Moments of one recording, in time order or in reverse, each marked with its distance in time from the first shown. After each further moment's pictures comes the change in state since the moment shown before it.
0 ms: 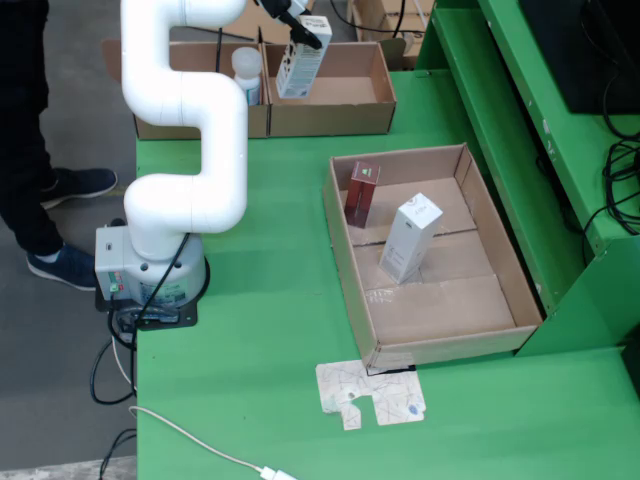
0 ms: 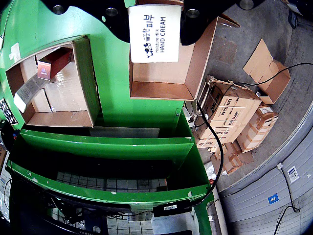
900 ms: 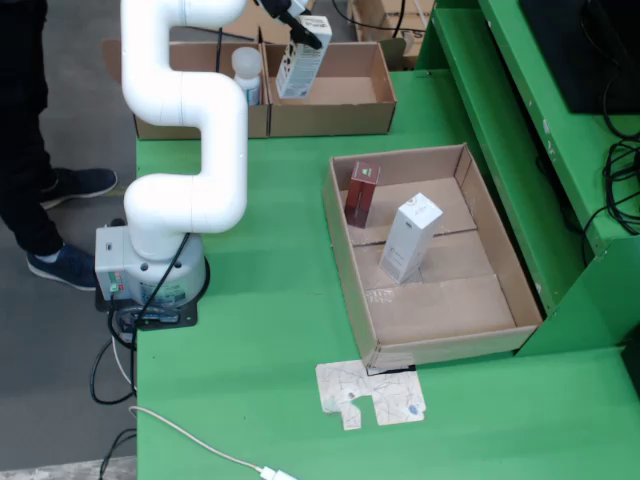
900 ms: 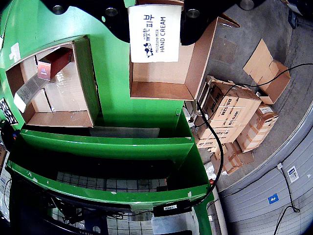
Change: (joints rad) arm 0.000 0.000 0.000 0.000 0.000 0.000
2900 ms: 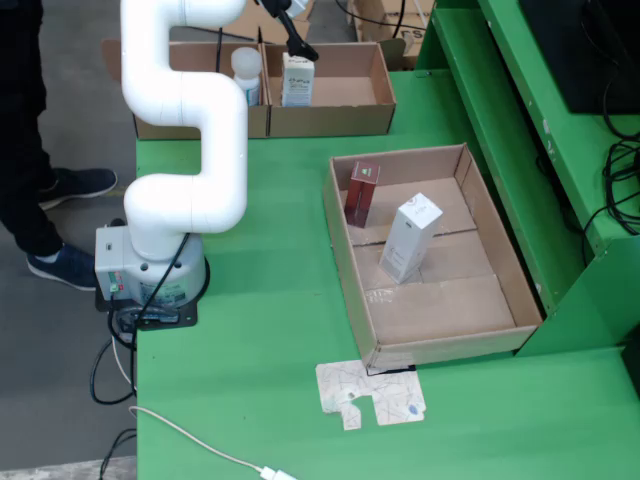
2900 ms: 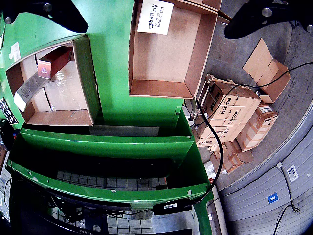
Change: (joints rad) arm 0.000 0.000 0.002 0.000 -0.003 0.000
